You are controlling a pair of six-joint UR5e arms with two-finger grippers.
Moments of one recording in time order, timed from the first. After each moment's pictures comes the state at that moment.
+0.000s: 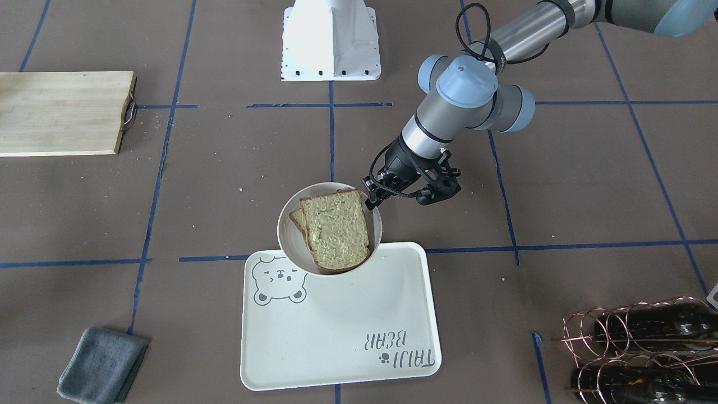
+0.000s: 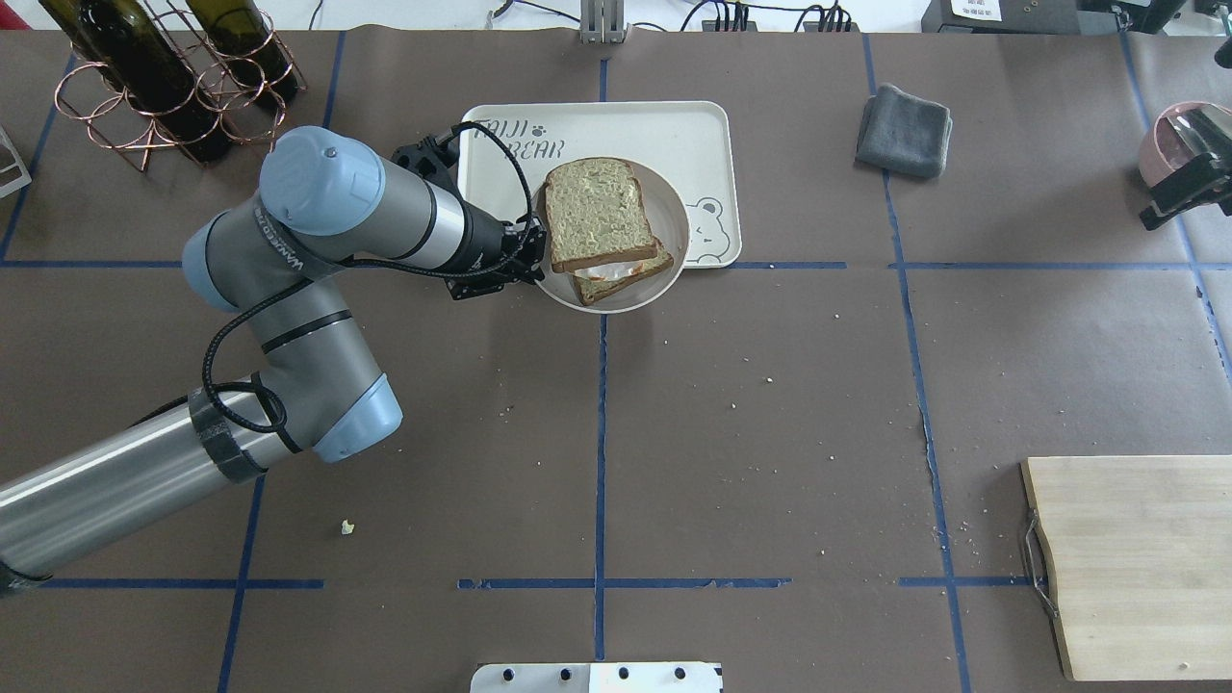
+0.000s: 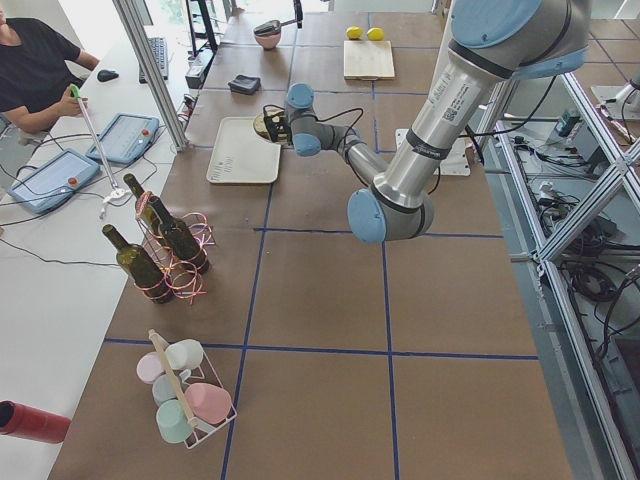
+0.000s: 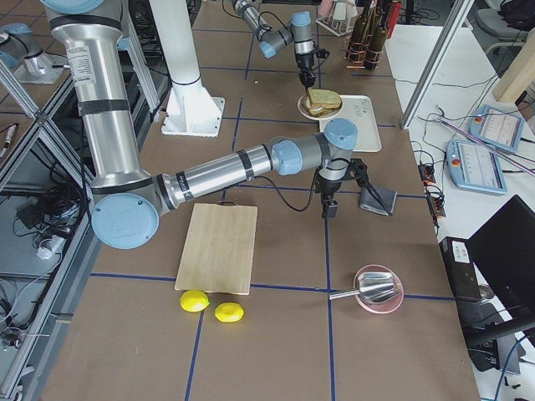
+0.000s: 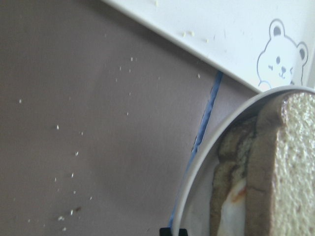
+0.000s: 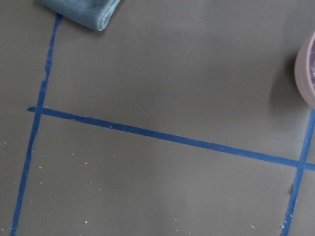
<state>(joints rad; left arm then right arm) -0.67 -2.25 -1.43 -2.22 -1.97 -1.77 1.33 -1.41 1.72 -1.65 2.34 0.15</state>
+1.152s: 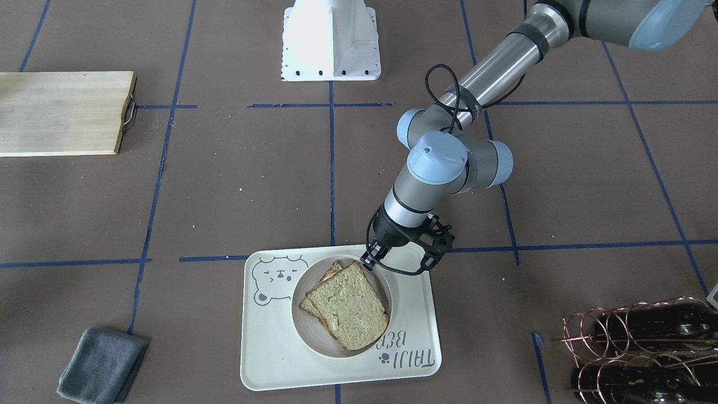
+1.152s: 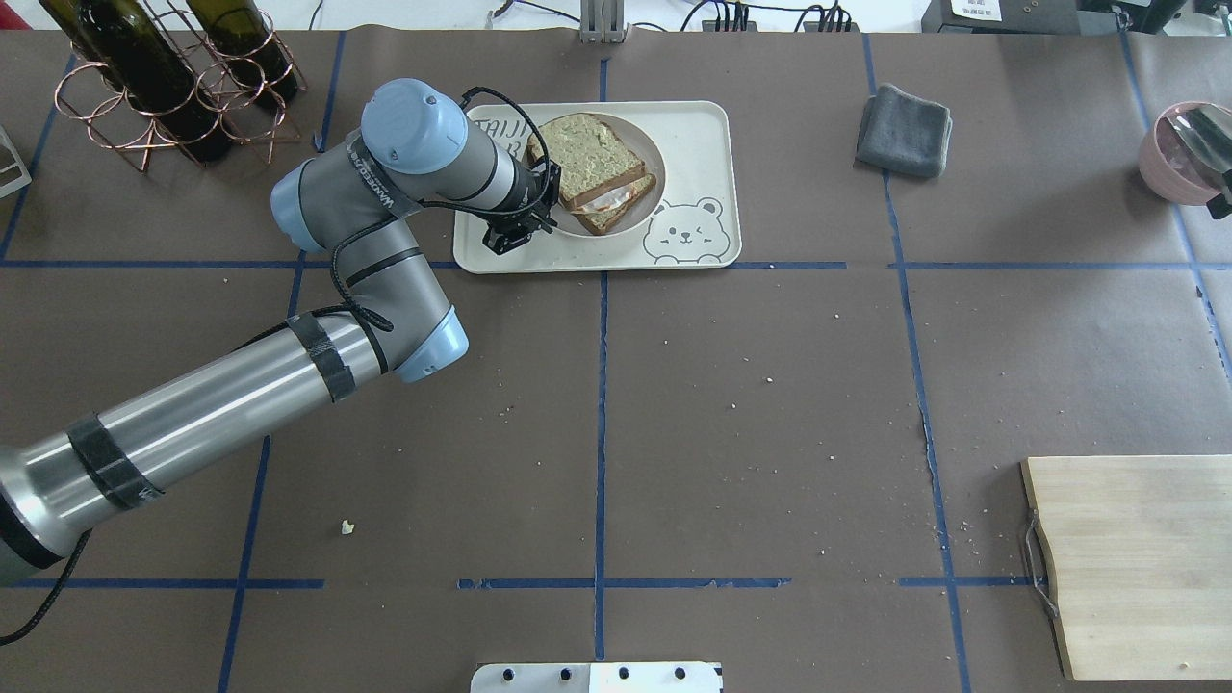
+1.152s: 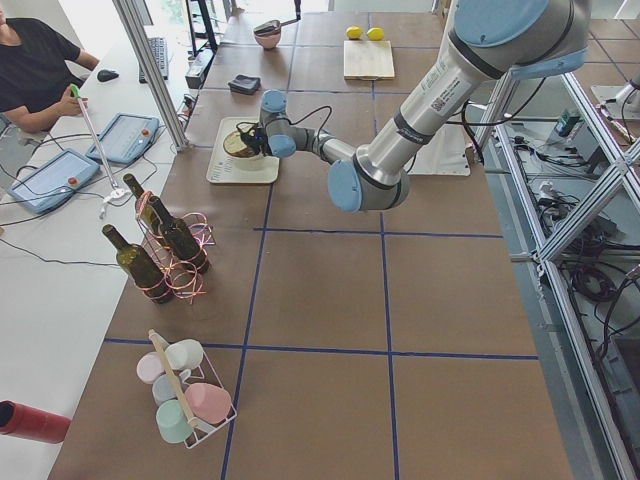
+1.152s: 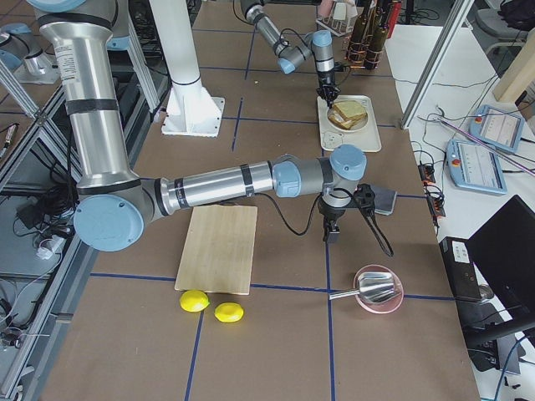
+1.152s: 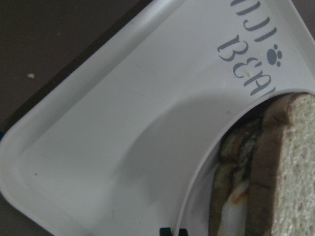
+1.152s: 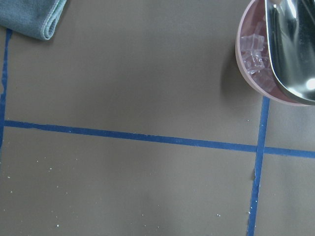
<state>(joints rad) -0.71 -2.45 -1.06 -2.30 -1.92 -2.07 1.41 -1.42 1.65 -1.64 2.38 0.14</state>
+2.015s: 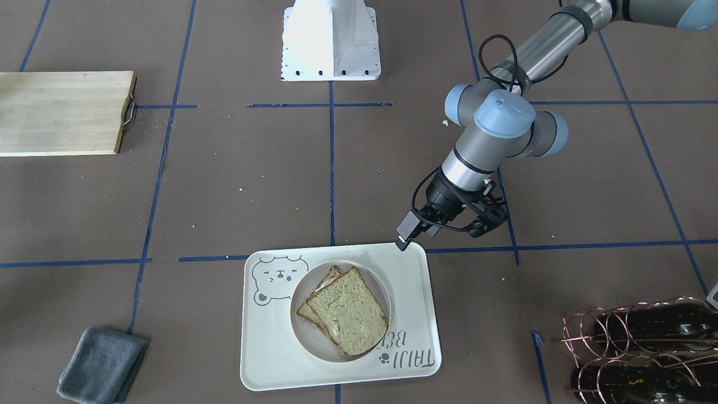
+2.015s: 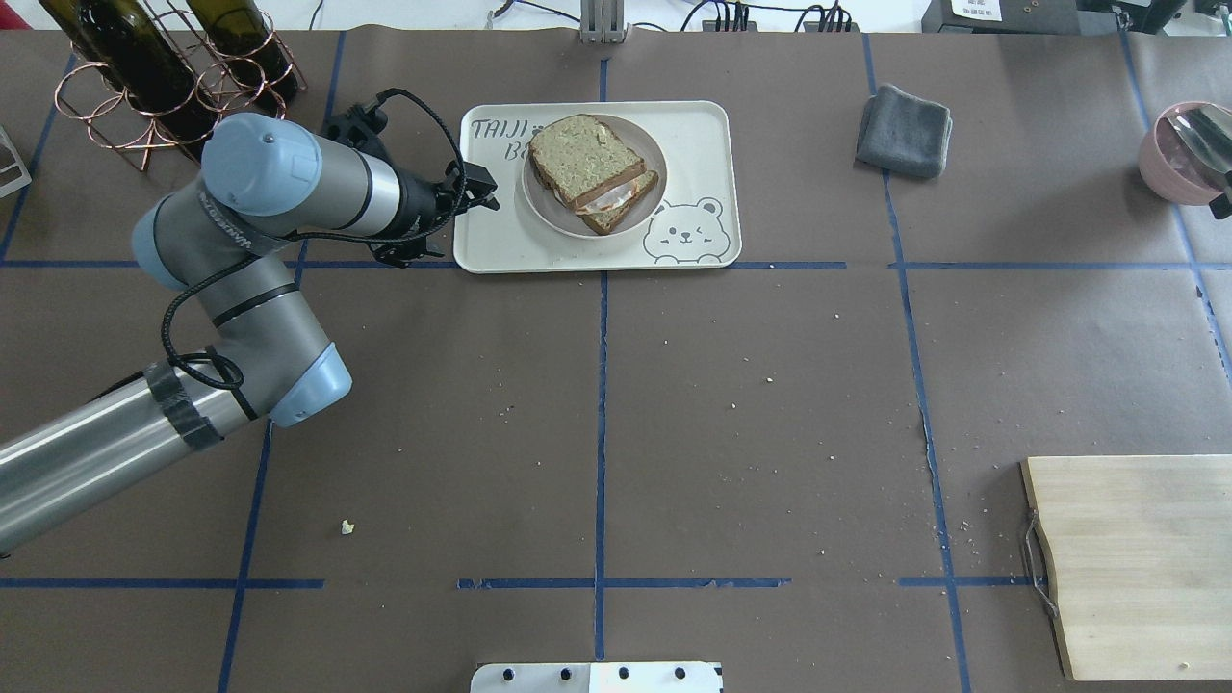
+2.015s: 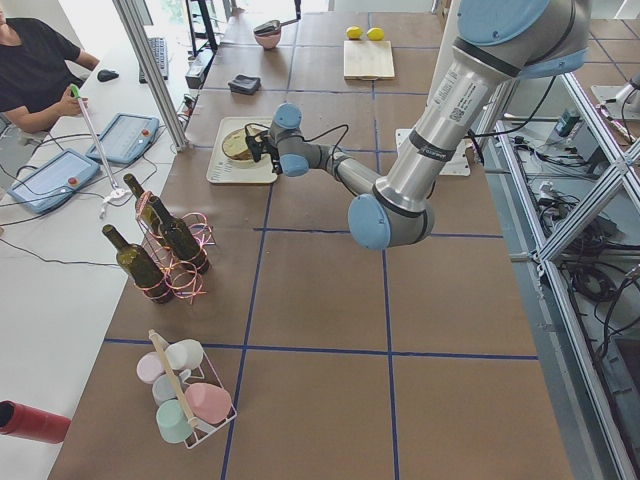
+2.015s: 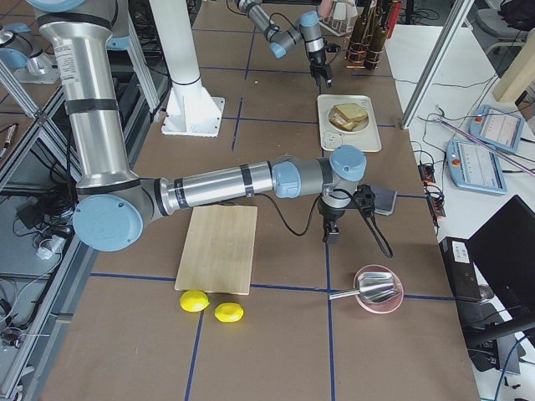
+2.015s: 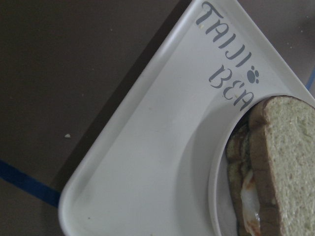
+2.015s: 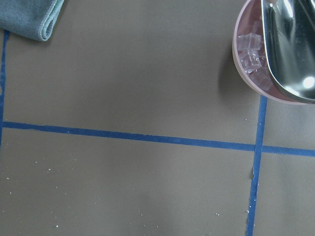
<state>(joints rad) -0.75 -2.13 -1.44 -2.31 -1.89 -1.71 1.42 -1.43 1.65 -1.64 2.38 0.14</state>
